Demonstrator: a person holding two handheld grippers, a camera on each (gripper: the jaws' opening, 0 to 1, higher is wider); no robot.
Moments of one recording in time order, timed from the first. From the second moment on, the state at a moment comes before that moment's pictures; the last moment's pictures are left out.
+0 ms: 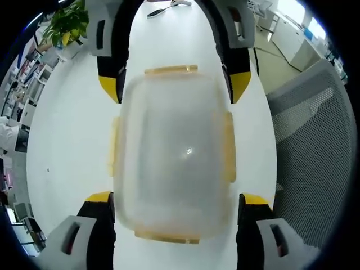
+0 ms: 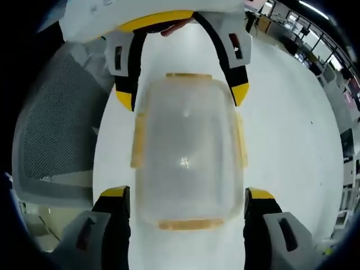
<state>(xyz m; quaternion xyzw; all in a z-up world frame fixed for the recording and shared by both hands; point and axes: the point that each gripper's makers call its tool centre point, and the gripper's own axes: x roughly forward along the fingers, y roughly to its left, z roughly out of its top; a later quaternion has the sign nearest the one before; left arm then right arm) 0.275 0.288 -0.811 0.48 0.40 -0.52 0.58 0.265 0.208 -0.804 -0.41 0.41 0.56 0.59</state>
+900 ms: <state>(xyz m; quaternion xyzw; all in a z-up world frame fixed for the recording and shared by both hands) 0.278 0.291 -0.814 0.50 0.39 -0.52 0.57 0.266 0.211 -0.805 -0.40 0.40 0.55 0.61</state>
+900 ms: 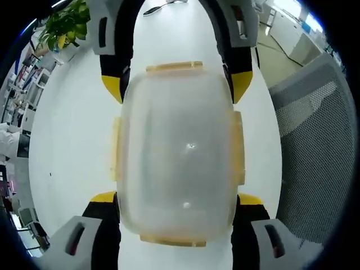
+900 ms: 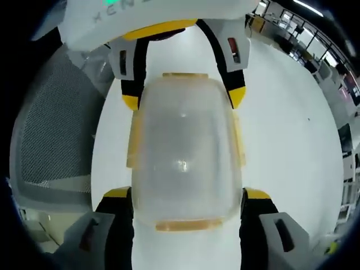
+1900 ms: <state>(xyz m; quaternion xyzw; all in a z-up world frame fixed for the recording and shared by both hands) 0.277 0.350 -0.813 0.49 0.39 -0.52 0.58 0.264 0.272 -0.806 -0.40 0.41 0.54 0.61</state>
